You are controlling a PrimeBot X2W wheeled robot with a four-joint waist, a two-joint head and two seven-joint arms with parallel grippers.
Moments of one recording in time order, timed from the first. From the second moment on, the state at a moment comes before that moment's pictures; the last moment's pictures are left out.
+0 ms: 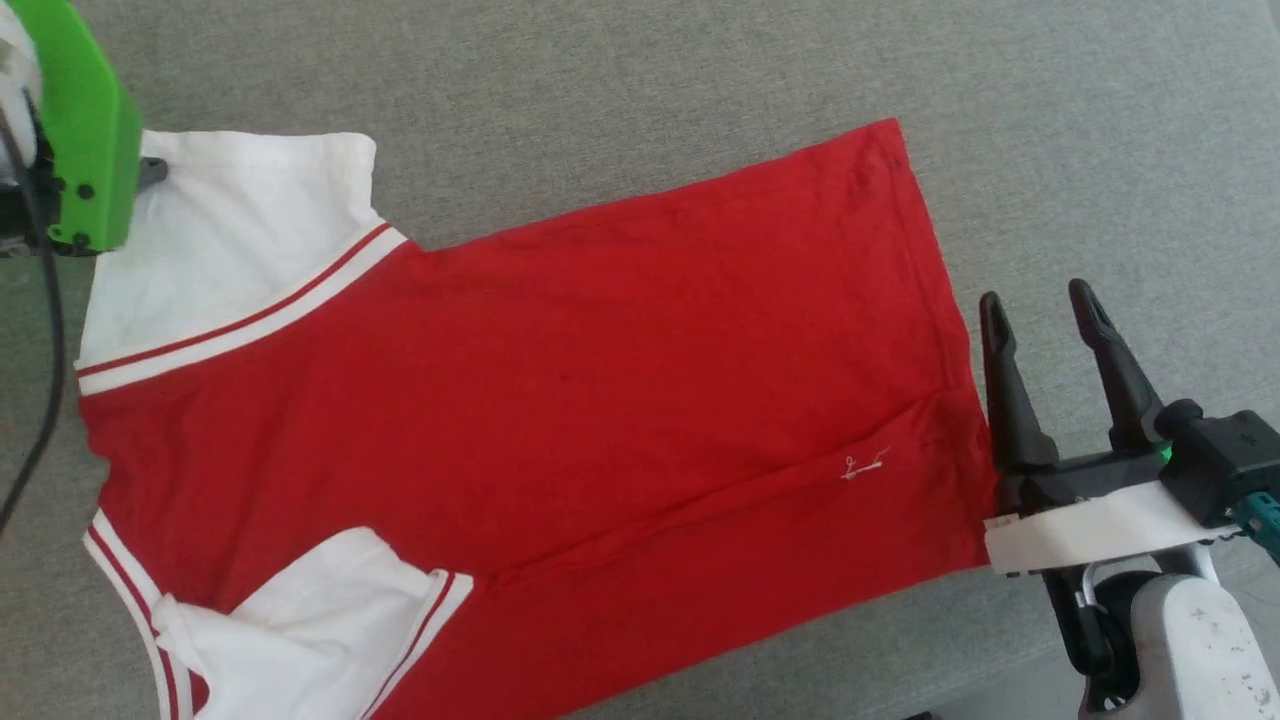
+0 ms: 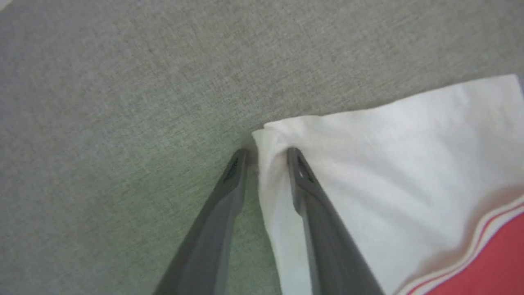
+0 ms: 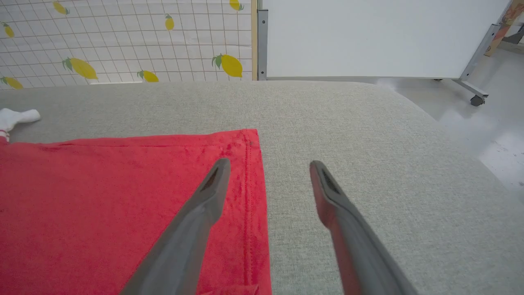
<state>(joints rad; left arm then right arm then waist) -1.03 0.71 -0.49 0.41 -0.72 -0.12 1.07 -0.14 -0.05 0.00 -0.06 0.14 0.13 -0.16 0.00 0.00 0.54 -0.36</state>
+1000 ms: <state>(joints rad) -0.86 0.69 -0.80 0.09 -0.66 -0.13 0.34 -0.51 -0.63 0.20 0.12 0.46 0.13 0.71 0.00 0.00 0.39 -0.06</state>
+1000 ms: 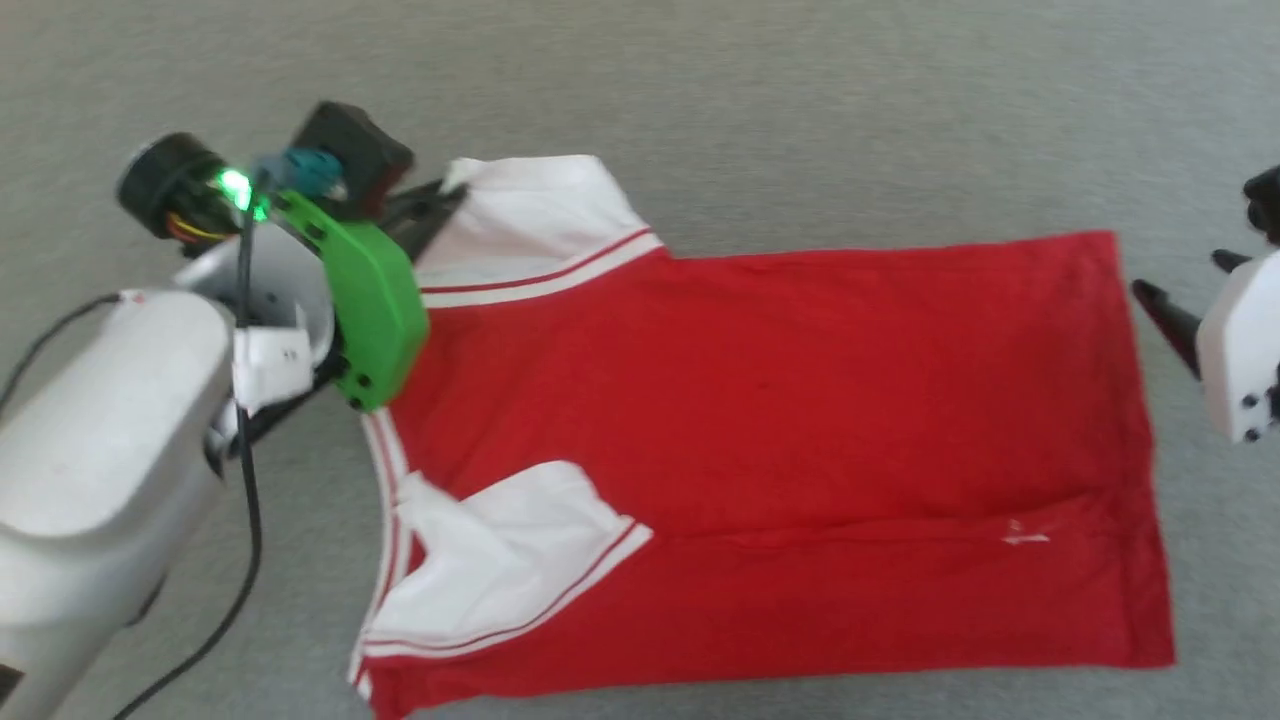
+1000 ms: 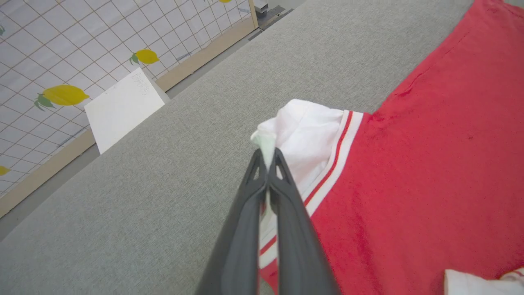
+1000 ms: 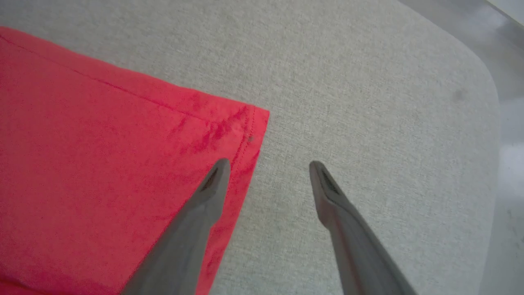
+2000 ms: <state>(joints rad) -0.66 0.64 -0.82 0.05 -0.65 -0.05 0.10 -0.56 -0.67 0.32 0.46 0.52 0.13 0.39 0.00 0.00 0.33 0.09</state>
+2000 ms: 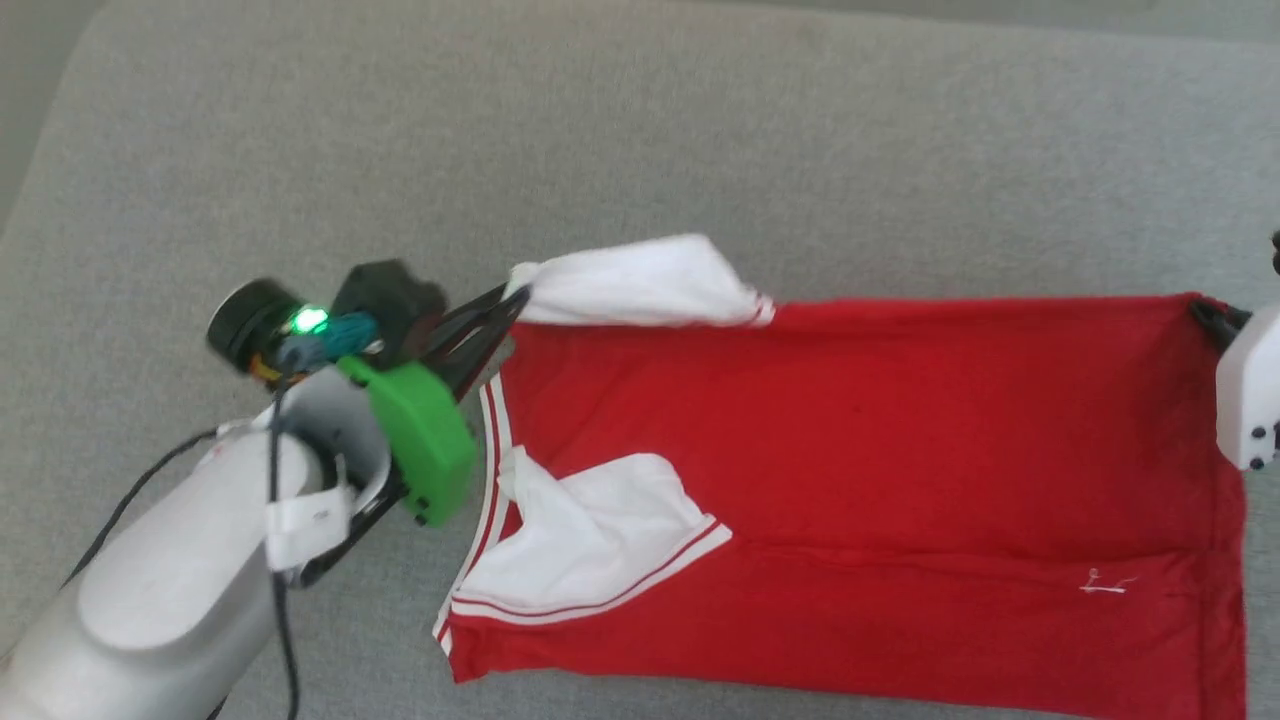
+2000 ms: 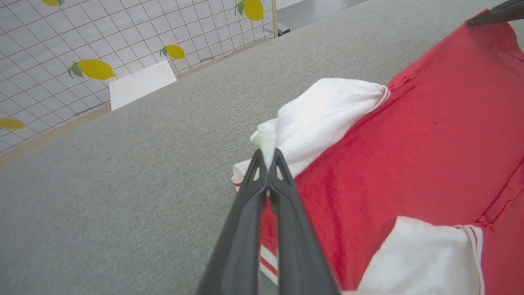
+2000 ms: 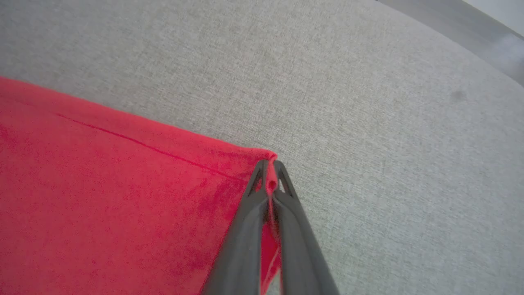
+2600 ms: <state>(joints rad) -0.24 0.78 -0.80 -0.13 -0.81 0.11 0.05 -0.07 -0.53 0.08 0.20 0.46 0.13 0.34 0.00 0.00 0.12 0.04</state>
